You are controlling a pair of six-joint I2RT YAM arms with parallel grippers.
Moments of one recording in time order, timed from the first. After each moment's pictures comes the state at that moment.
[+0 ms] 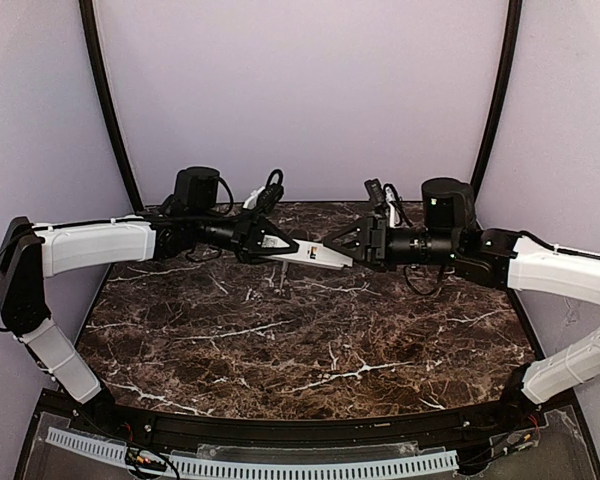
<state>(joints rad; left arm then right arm) -0.64 1.62 1.16 0.11 1.11 -0.79 0.84 1.27 0.95 0.01 -0.40 0.78</state>
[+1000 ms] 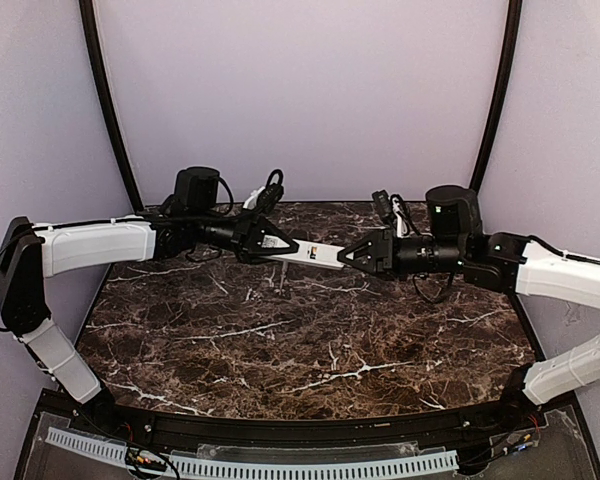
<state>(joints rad) -0.64 1.62 1.16 0.11 1.11 -0.79 0.84 1.20 0.92 -0.09 -0.36 0.79</state>
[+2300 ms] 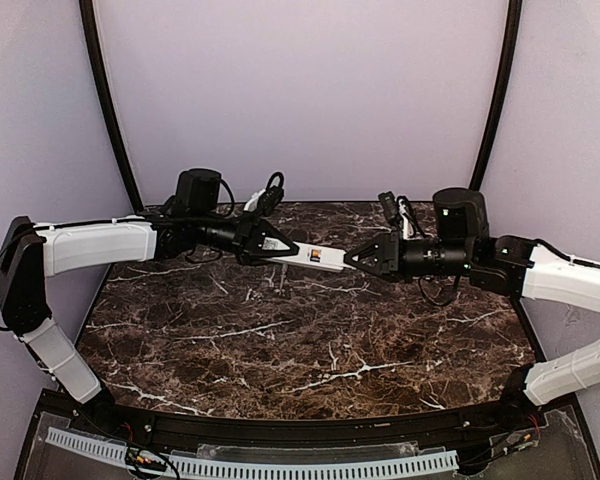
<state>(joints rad) -0.64 1.63 1.16 0.08 1.10 -0.77 0.84 1.16 0.89 -0.10 -0.35 0.79</state>
